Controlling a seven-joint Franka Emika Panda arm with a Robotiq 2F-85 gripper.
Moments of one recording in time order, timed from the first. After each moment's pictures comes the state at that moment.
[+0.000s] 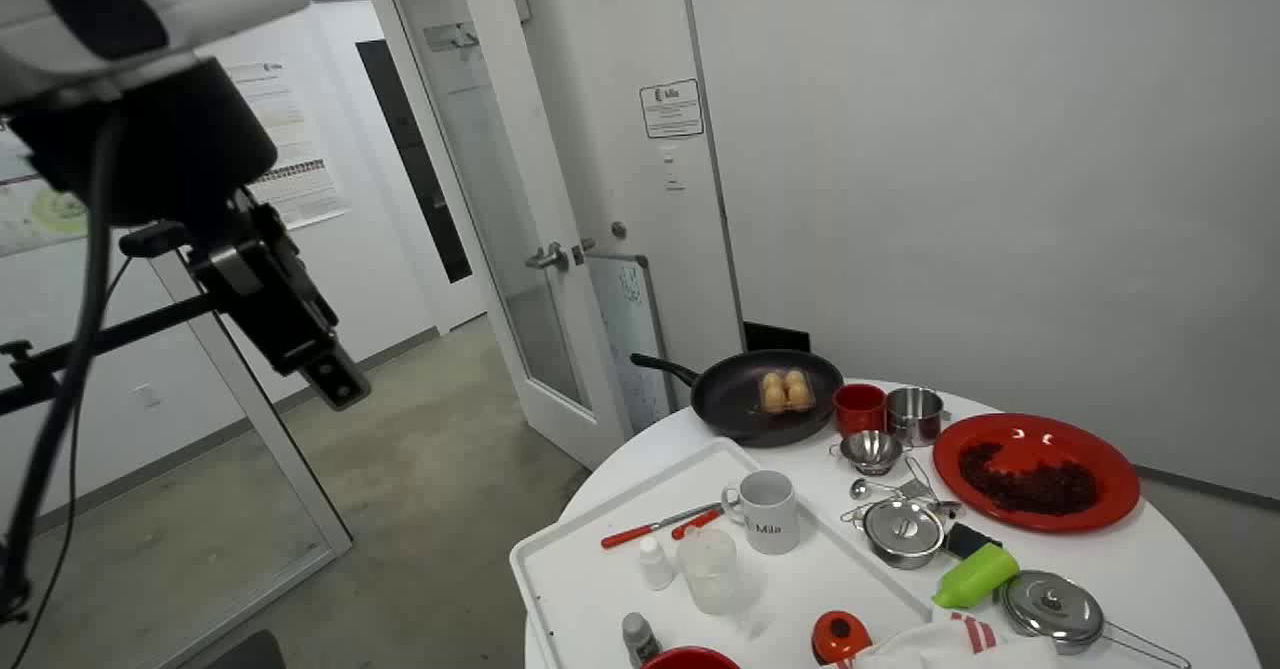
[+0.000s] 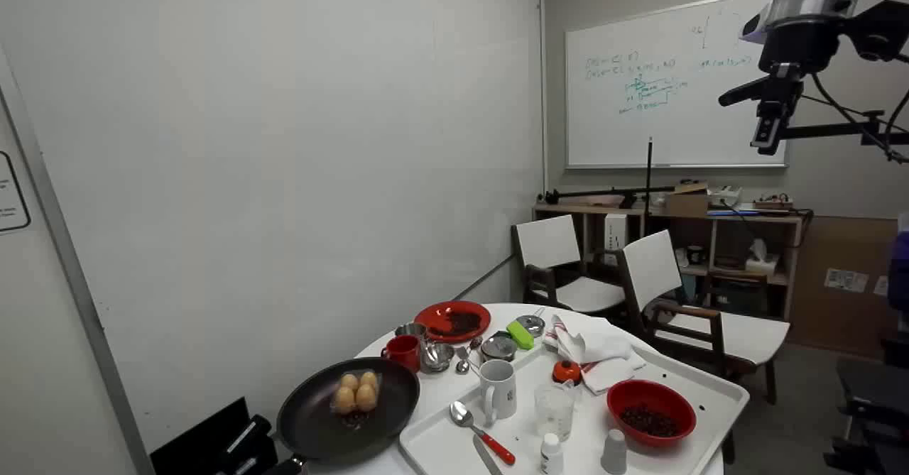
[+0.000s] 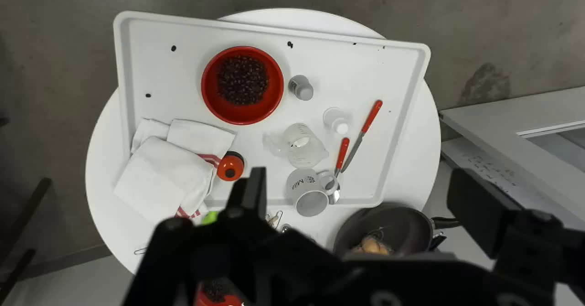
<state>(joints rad) -0.12 -0.73 -0.30 -2.50 0.01 1.92 -0.18</state>
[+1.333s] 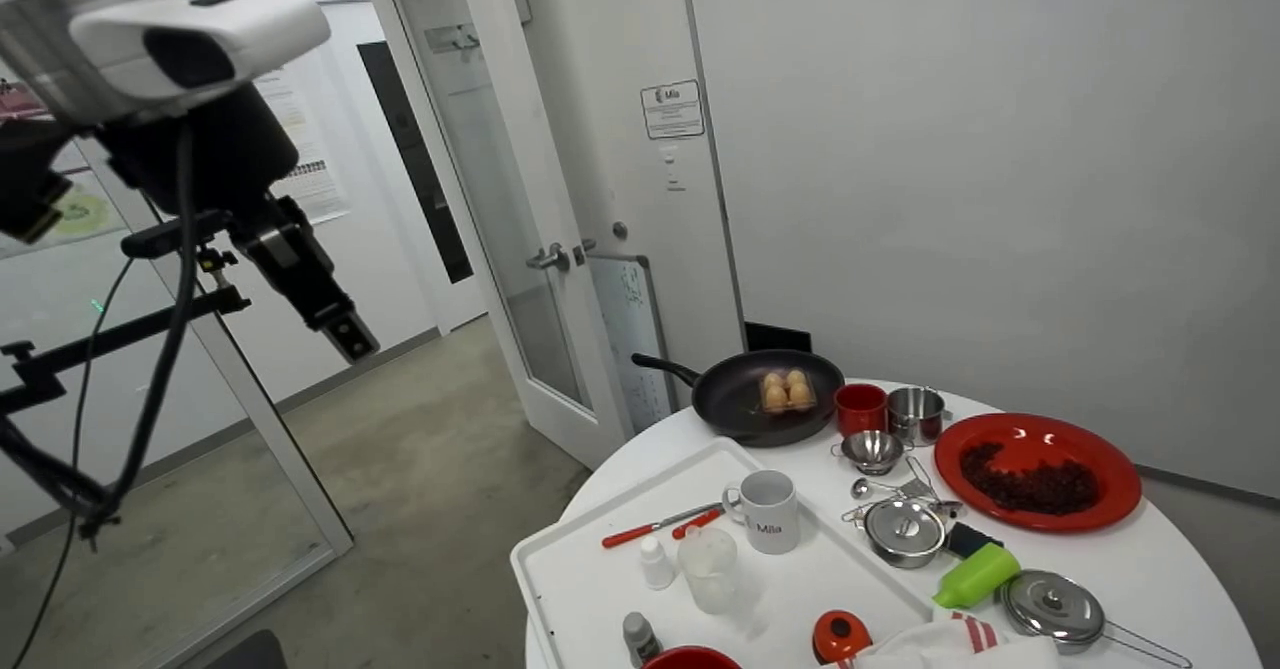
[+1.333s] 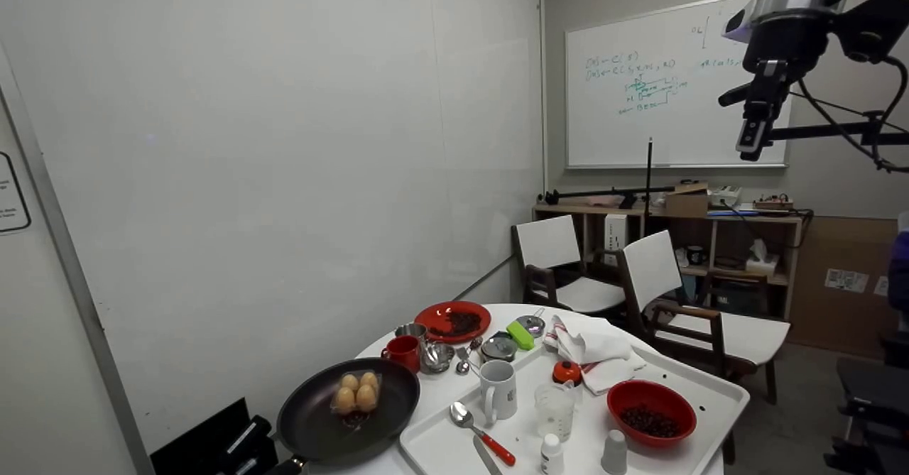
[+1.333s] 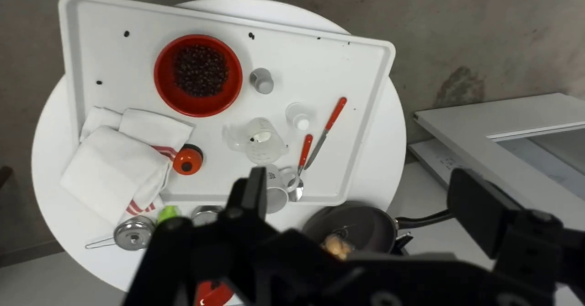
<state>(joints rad) -0.08 -0.73 -0.18 -2.53 0.11 1.97 -0.13</state>
